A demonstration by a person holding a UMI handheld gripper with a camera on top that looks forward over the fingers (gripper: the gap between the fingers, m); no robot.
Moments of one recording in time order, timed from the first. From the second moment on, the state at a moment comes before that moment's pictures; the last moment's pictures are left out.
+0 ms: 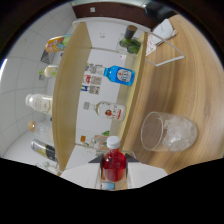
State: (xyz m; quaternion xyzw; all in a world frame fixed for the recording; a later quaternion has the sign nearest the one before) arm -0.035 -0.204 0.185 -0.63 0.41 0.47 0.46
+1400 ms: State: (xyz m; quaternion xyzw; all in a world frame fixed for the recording) arm -0.148 -0.195 0.109 -0.82 0.00 0.05 0.57
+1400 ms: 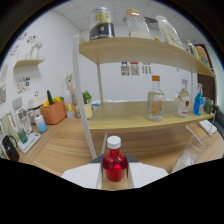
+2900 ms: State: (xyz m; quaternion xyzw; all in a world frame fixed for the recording) arm -0.007 -0.304 0.168 -0.84 0.02 0.01 0.54
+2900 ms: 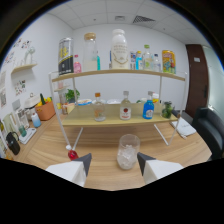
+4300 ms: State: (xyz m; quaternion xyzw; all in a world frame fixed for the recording) arm 0.207 -0.108 0.384 -0.77 0.02 0.00 0.63
